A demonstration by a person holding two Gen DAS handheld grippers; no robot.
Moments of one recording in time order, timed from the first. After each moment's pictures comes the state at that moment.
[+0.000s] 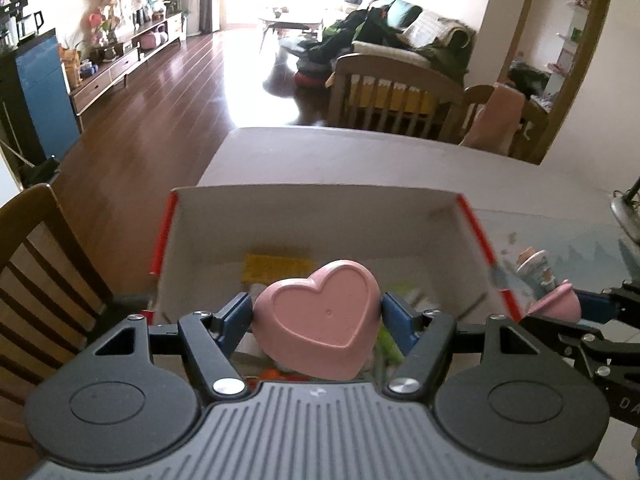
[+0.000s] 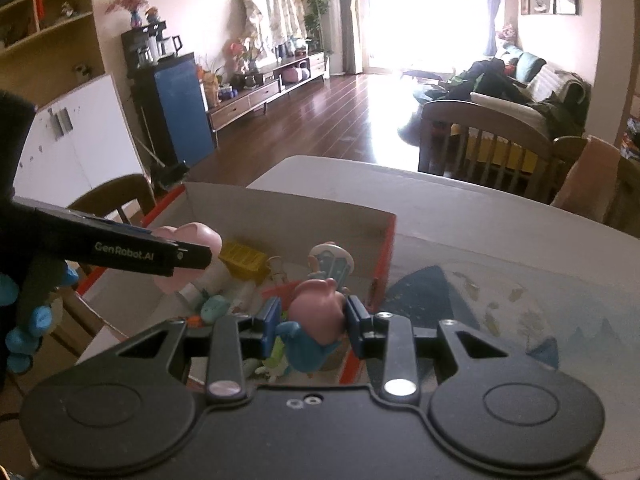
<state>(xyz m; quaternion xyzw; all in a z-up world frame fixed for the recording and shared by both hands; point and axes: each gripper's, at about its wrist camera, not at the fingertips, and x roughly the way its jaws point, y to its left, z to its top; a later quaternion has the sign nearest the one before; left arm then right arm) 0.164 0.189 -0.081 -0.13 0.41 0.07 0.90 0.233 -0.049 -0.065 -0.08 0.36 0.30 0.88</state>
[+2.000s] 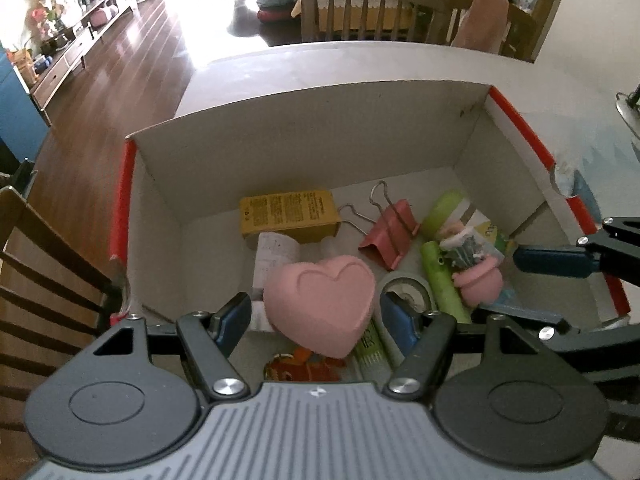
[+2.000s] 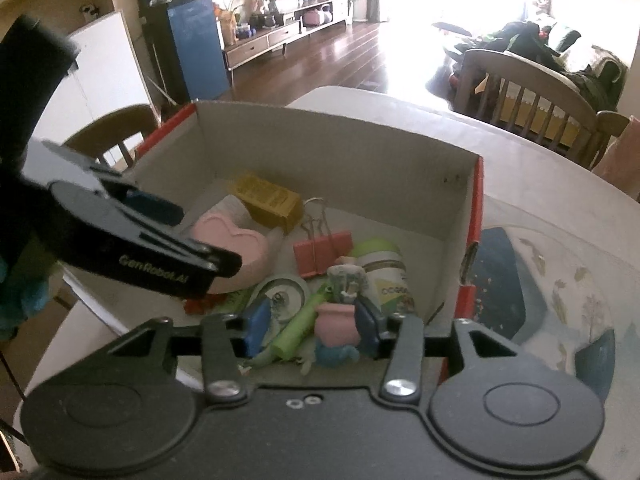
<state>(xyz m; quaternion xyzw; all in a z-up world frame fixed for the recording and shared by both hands) 0.190 0.203 -0.137 -0.06 0.51 0.01 0.86 0.238 -0.001 -0.104 -0.11 0.43 0.31 0.84</state>
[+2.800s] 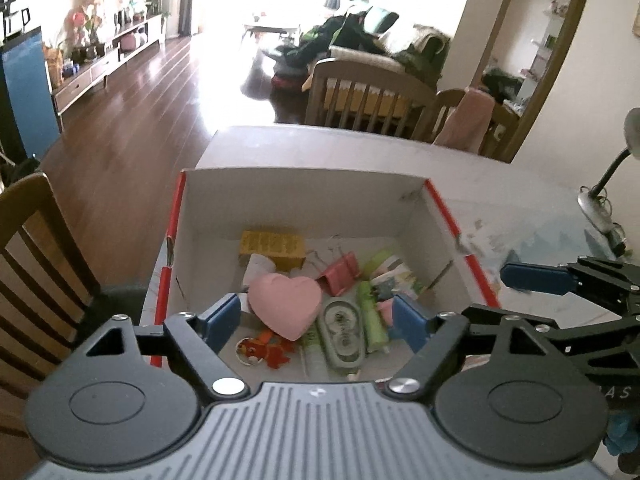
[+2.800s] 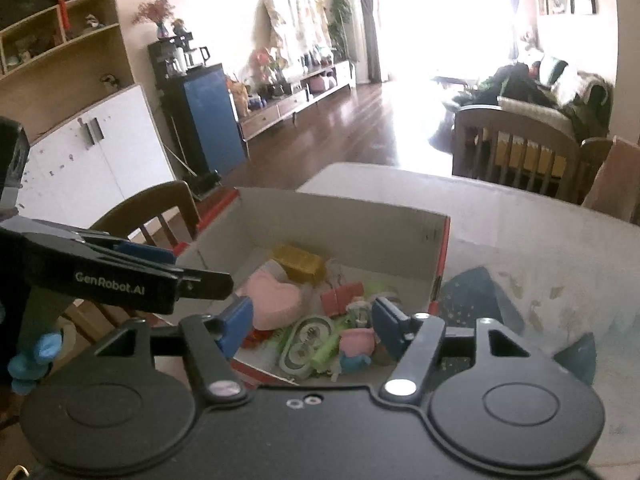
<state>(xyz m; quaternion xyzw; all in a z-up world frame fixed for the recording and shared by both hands) 0.104 0.195 -0.060 -0.14 0.39 0.03 0.91 0.185 -0.043 -0.035 -0.05 0.34 0.34 0.87</state>
